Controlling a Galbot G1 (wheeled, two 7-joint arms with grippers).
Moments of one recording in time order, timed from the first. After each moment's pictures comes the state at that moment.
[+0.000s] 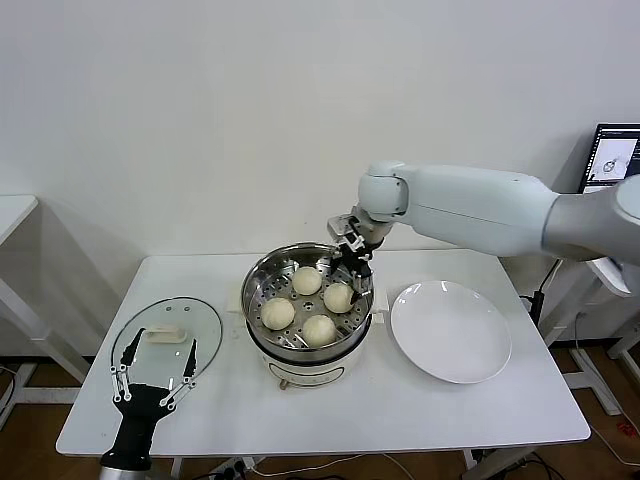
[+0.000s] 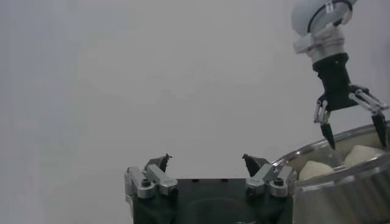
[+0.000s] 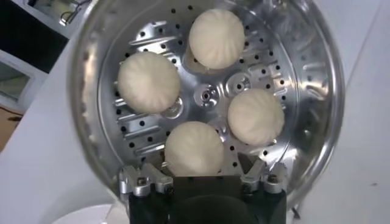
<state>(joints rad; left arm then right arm) 1.76 -1.28 -0.64 -2.06 0.15 -0.48 -0.13 0.66 1.13 -1.43 1.23 0.49 -0.15 -1.05</state>
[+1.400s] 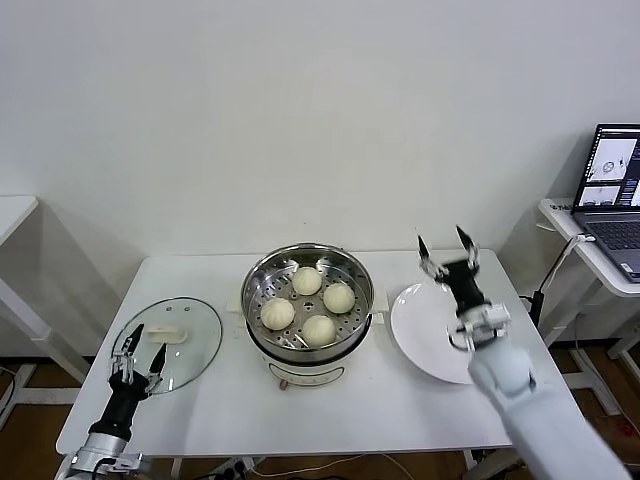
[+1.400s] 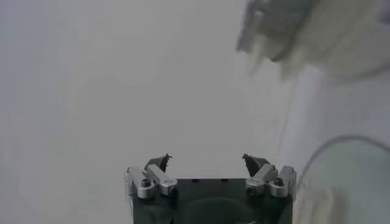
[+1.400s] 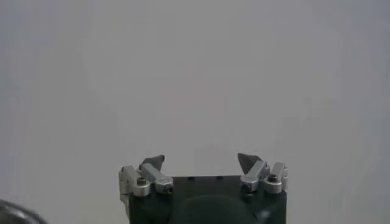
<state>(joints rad) 1.53 -1.20 -0.72 -1.70 1.09 -0.26 -0.33 -1.03 0.99 0.25 1.56 0.40 0.34 0.16</state>
